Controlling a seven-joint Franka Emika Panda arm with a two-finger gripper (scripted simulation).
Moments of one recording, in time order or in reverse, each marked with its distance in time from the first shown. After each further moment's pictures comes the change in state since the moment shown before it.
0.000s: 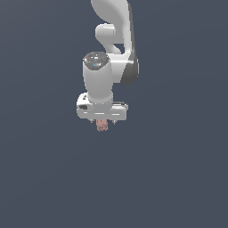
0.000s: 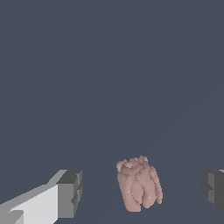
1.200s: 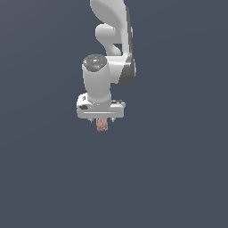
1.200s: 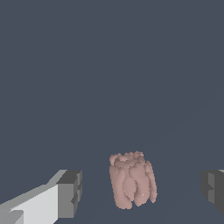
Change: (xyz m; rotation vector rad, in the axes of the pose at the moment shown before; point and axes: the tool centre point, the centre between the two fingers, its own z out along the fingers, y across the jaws) arm -0.018 0.009 0.015 -0.003 0.000 -0.088
